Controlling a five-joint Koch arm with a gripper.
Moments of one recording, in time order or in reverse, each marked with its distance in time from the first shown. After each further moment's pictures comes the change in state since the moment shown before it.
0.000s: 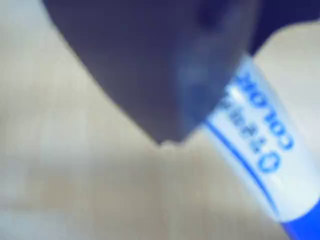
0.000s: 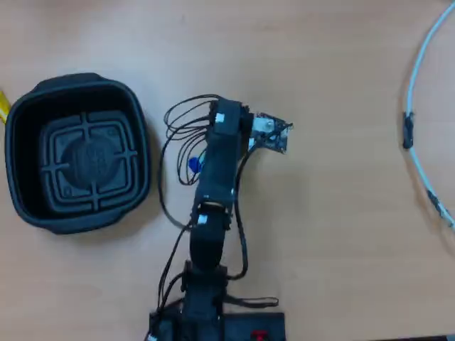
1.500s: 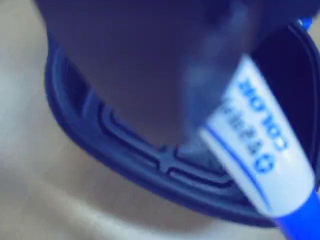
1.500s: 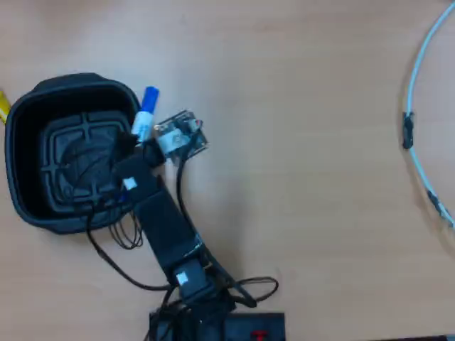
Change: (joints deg) arm -37.8 20.8 -7.1 -3.8 -2.5
